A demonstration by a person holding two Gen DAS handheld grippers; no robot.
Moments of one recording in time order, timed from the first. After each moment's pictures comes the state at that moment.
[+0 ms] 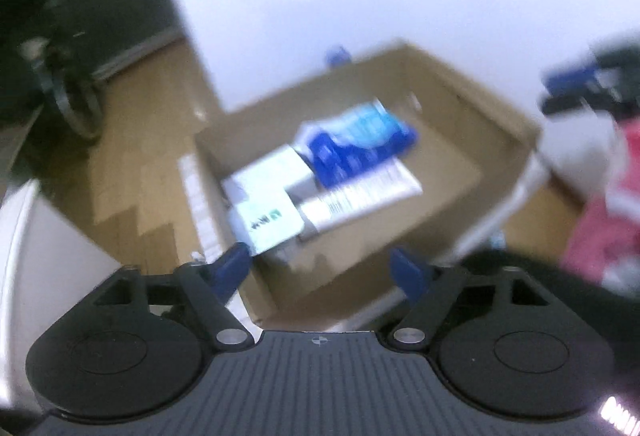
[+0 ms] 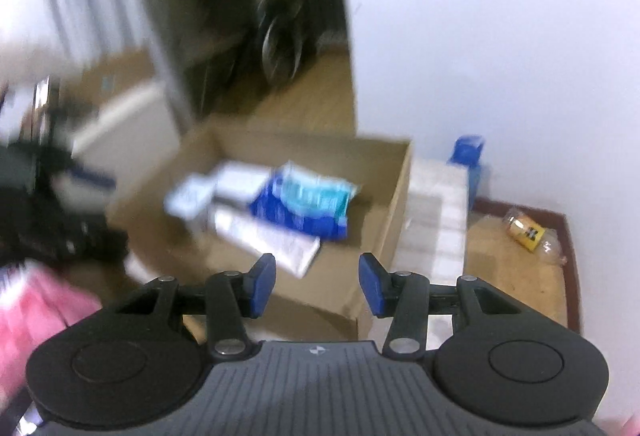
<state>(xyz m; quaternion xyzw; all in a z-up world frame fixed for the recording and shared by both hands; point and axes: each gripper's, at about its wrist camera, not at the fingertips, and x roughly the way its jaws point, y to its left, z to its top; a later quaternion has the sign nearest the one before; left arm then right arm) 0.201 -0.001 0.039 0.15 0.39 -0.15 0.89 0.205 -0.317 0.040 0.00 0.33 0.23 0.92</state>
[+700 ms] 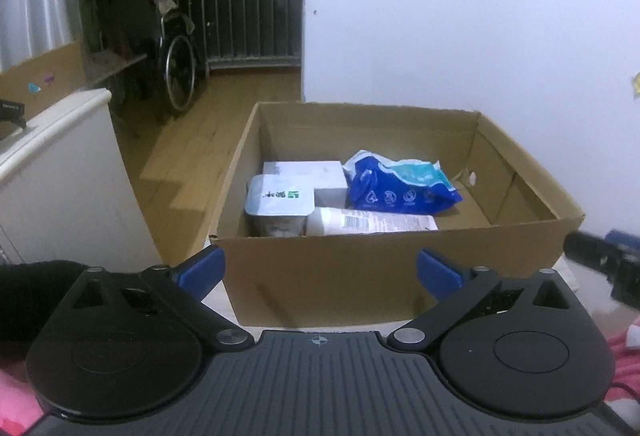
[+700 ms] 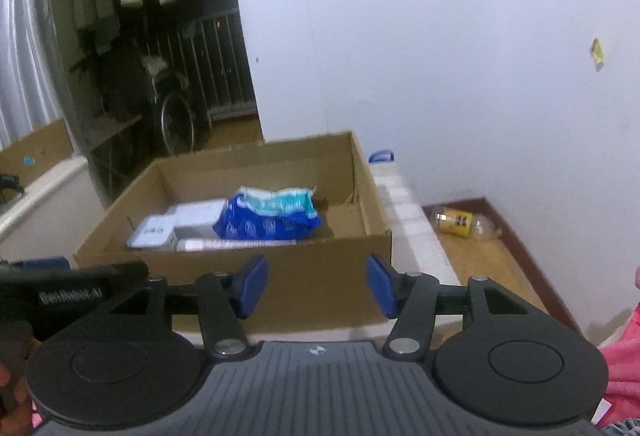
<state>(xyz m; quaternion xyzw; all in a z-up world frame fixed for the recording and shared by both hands) 0.155 -0.019 -0.013 -0.01 0.30 0.00 0.95 0.130 -0.260 -0.015 0.06 0.26 0.05 0.96</state>
